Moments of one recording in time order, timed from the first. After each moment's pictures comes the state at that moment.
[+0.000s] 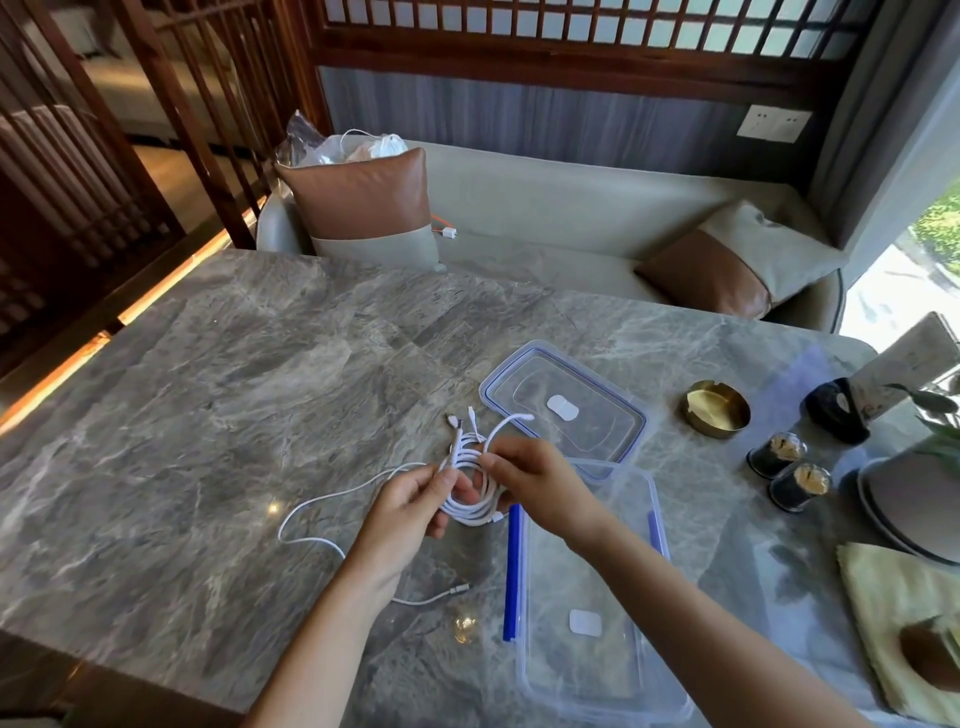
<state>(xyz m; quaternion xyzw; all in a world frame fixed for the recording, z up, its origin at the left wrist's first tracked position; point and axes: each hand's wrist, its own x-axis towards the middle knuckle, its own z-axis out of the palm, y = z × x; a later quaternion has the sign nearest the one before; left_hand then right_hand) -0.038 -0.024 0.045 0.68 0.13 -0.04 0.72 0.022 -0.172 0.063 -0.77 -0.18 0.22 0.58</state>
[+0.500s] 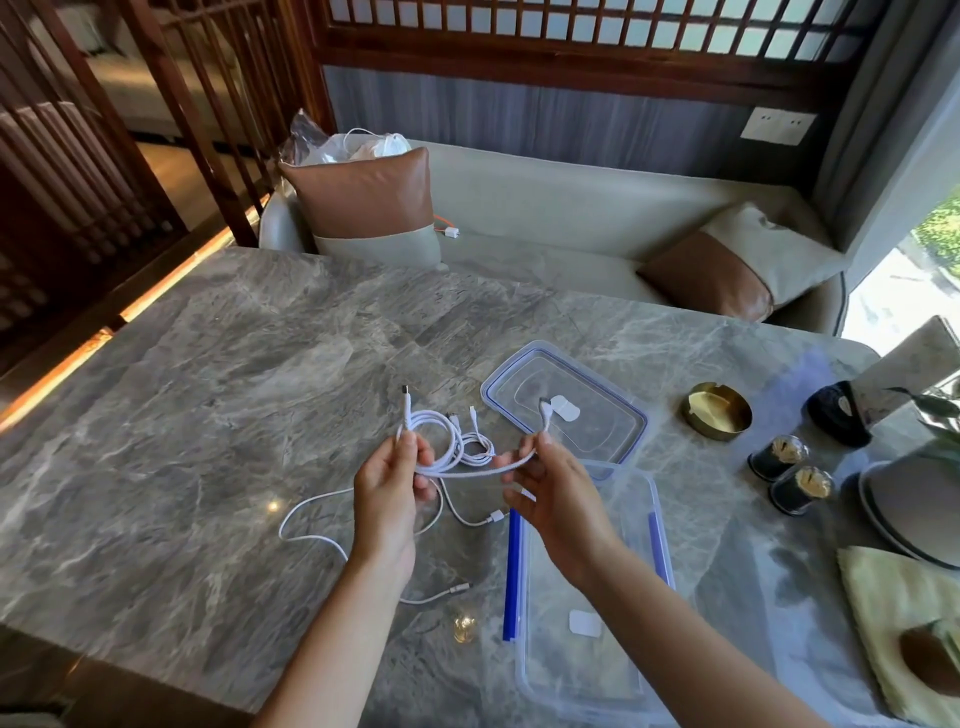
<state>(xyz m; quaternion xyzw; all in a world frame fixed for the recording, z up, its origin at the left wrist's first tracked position) -0.022 -0.030 0.046 0.54 0.24 0.16 0.79 0.007 -0.179 0.052 -0.53 0.04 0.24 0.81</state>
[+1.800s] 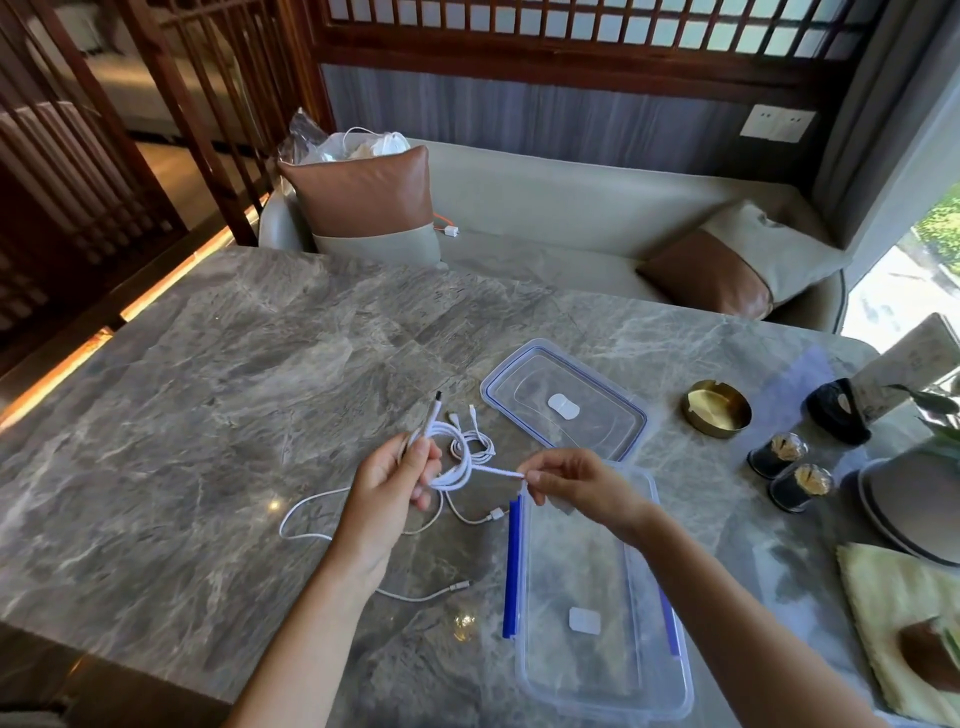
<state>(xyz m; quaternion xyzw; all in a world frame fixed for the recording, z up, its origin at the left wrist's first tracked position) -0.033 -0.014 0.053 0.63 0.11 0.06 0.76 0.047 -0.225 0.027 -0.71 -0.18 0.31 0.60</state>
